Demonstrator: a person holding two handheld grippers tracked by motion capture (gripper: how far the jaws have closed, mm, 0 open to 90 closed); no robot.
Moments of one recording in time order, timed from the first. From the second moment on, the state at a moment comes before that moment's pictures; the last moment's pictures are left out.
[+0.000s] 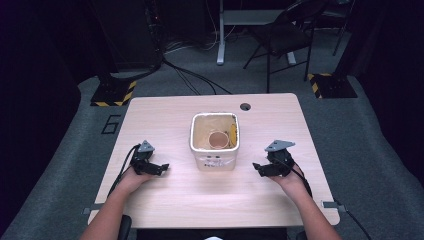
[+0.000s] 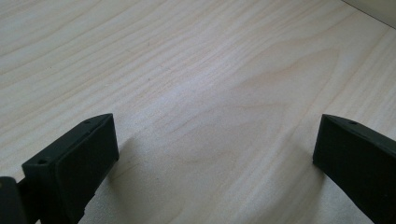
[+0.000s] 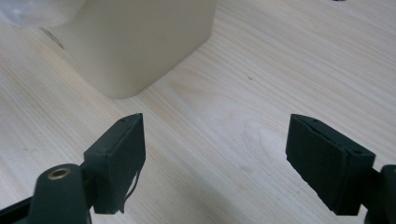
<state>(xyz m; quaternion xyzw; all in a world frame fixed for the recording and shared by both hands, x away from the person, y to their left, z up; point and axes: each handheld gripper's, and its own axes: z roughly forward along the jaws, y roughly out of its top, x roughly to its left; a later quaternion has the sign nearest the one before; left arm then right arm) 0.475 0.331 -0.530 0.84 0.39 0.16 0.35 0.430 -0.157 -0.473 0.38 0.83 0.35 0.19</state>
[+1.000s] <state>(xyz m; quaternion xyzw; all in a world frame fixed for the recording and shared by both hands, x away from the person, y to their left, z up) 0.475 0.331 -0.530 0.84 0.39 0.16 0.35 0.431 -0.154 -0.519 0.37 0.85 0.33 0.19</state>
